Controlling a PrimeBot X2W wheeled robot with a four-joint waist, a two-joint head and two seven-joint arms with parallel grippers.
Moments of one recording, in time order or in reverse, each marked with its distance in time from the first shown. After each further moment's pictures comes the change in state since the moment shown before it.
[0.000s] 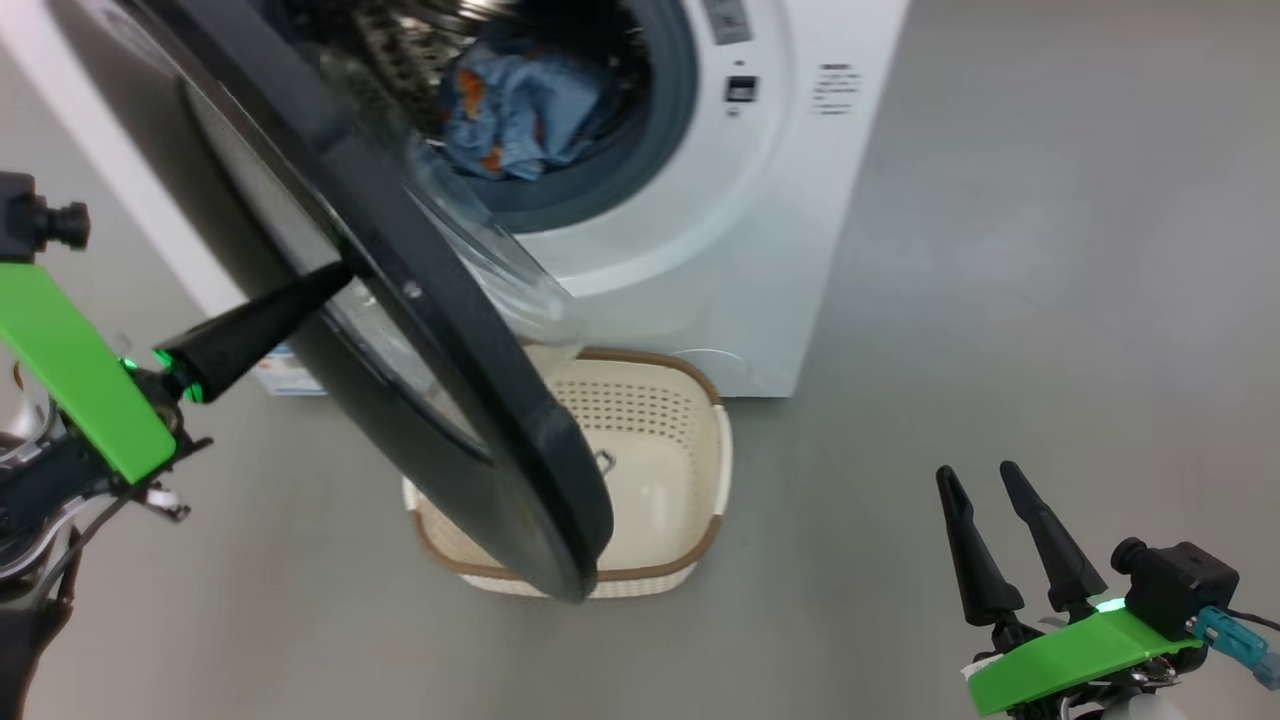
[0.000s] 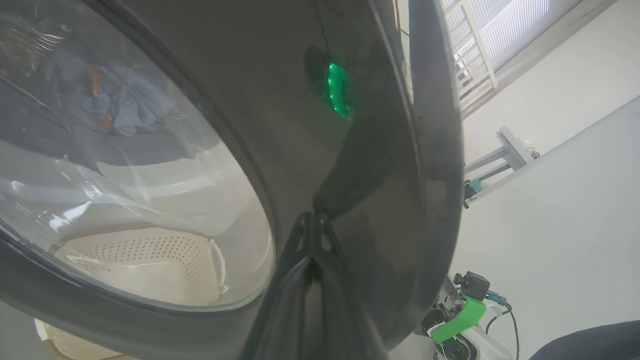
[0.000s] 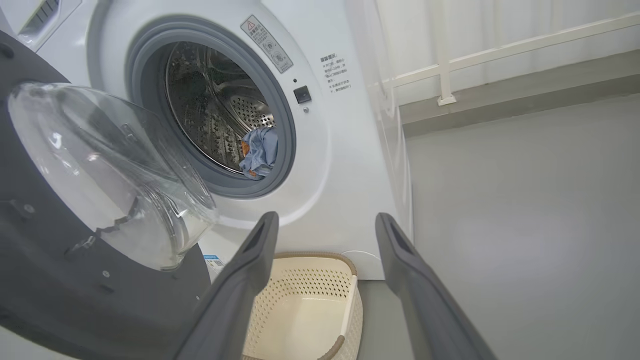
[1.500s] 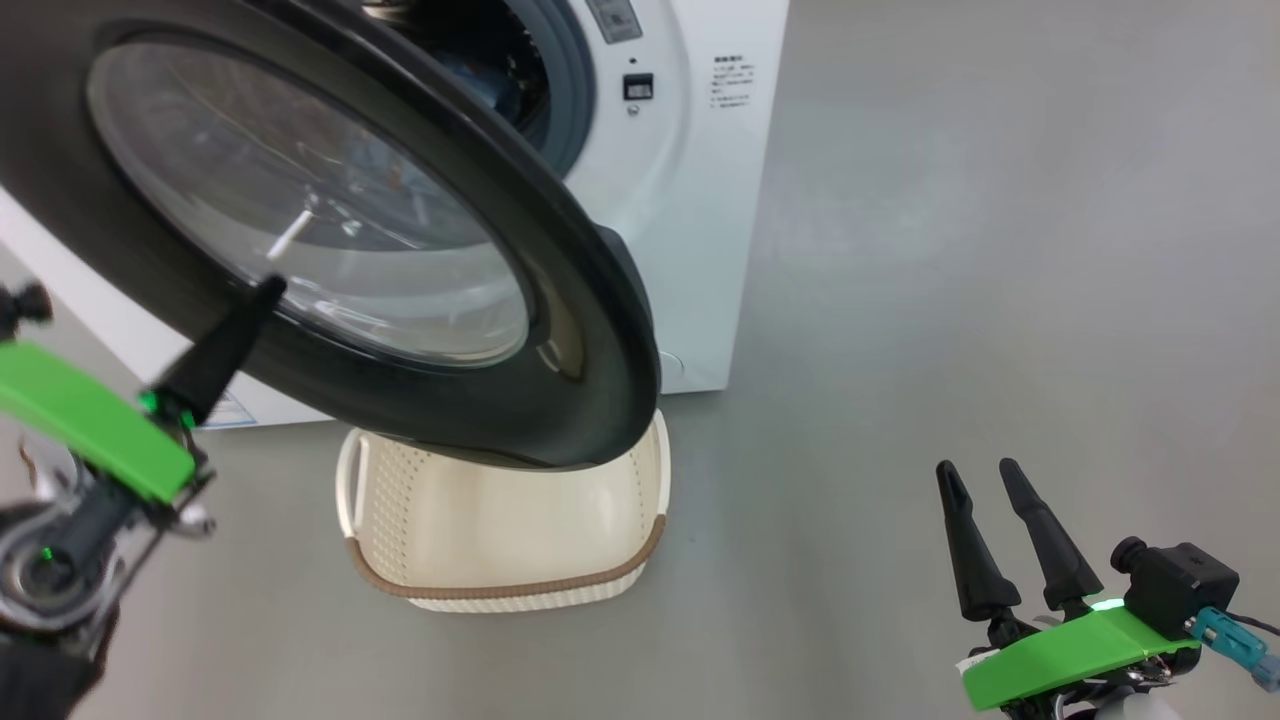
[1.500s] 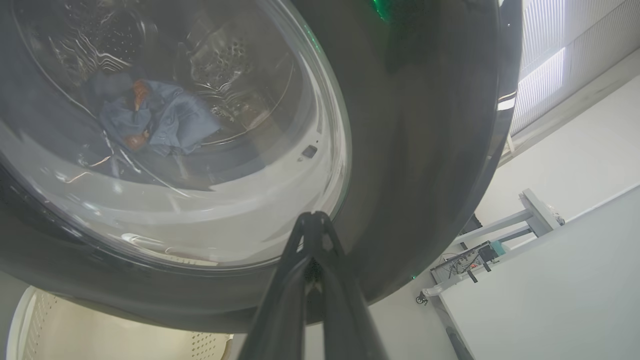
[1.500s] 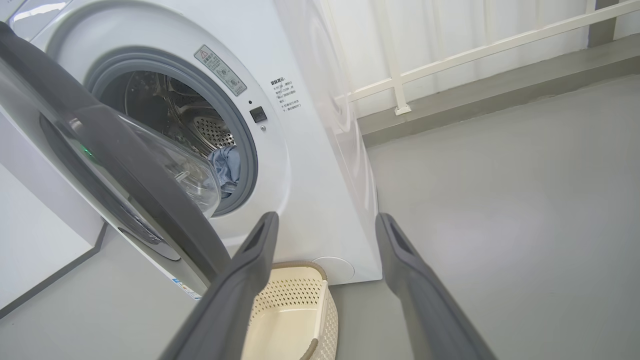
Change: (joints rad) left arm 0.025 0.039 -0.151 0.169 -0.018 -0.002 -0.430; right arm 0.001 0.037 -0.025 -0.002 -0.002 0.000 0.000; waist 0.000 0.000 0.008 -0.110
